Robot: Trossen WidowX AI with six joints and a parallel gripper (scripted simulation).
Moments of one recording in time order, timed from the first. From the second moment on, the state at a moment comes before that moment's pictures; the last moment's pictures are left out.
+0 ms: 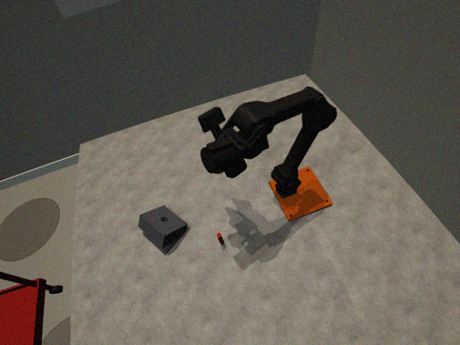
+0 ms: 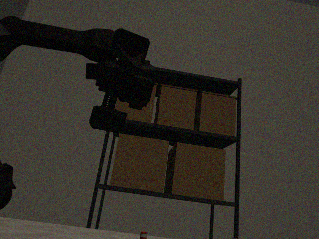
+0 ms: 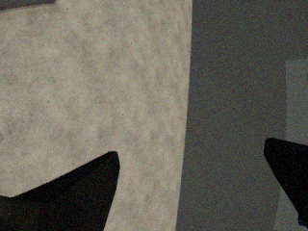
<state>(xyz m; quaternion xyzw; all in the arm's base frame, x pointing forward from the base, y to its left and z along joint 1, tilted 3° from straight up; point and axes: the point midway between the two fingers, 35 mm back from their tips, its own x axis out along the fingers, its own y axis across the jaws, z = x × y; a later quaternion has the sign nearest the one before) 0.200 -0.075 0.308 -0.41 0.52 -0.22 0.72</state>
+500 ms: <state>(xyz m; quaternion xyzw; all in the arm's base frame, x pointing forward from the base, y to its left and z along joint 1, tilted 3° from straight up) 0.238 -0.031 0.260 -0.32 0.55 -0.13 0.76</state>
